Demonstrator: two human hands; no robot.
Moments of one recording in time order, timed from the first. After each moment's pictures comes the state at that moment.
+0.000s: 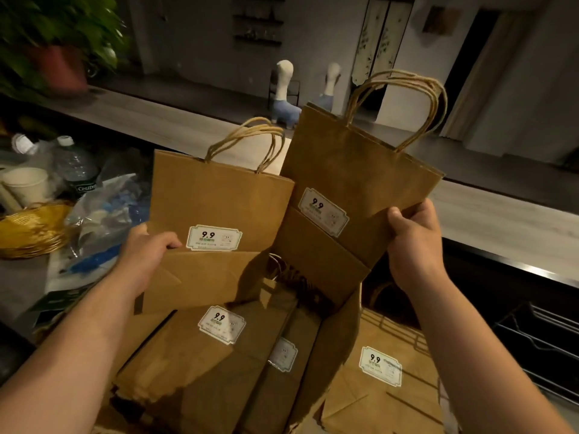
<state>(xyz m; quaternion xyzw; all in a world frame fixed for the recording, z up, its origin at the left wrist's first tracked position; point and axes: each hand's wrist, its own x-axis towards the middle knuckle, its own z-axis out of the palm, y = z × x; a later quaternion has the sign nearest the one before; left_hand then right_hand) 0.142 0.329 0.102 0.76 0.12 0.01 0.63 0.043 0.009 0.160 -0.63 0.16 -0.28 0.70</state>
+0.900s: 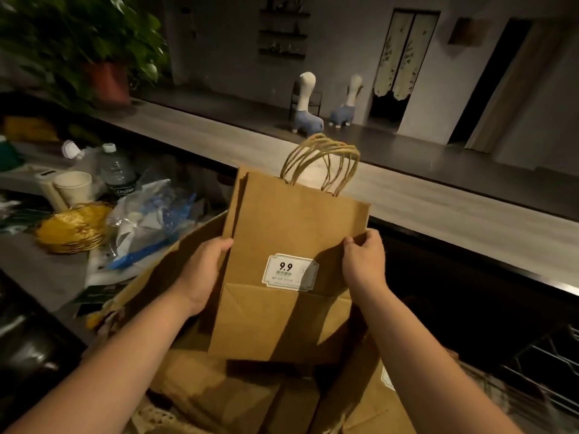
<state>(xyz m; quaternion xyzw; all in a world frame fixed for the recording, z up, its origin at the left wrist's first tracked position) 0.098 0.307 0.101 0.69 -0.03 -0.06 0.72 0.089 0.079 0.109 -0.76 0.26 -0.20 0.56</state>
